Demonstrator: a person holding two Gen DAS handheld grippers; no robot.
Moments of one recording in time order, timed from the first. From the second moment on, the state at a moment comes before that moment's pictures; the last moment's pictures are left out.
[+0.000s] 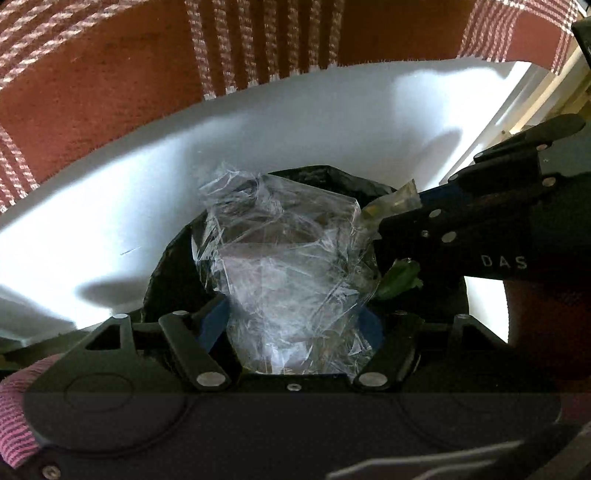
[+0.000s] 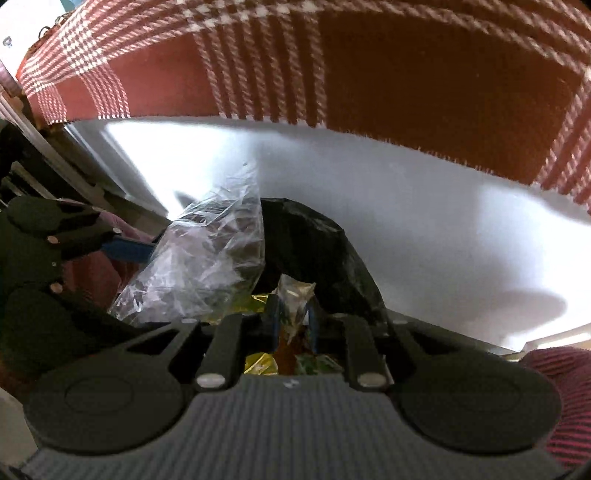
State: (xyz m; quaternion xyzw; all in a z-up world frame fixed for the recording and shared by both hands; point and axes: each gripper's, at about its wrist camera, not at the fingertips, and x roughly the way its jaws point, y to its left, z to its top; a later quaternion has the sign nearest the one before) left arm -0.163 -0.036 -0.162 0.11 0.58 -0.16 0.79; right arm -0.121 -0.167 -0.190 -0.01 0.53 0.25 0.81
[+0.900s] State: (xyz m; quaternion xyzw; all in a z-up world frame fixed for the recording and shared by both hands) left arm -0.170 -0.041 -0.125 0.13 0.55 -0.16 0.81; right arm -0.124 -0.182 -0.149 0.00 0.49 0.25 0.84
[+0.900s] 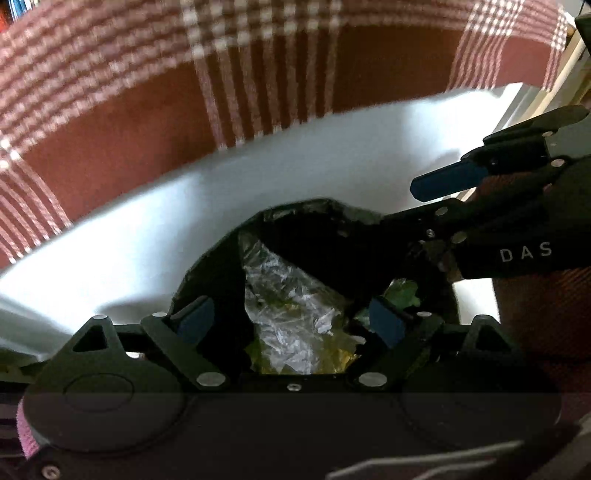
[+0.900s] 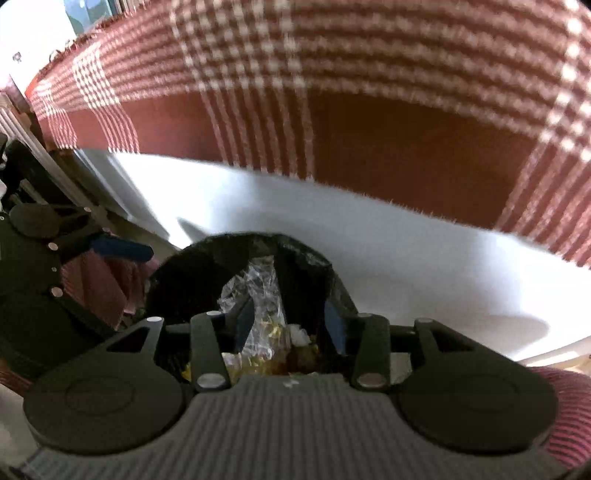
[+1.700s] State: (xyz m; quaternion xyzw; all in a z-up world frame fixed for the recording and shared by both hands) left arm -0.079 -0.082 0.042 0.07 0.31 -0.20 0.93; right arm -0.062 -0.282 0.022 0.04 0.27 0.17 0.95
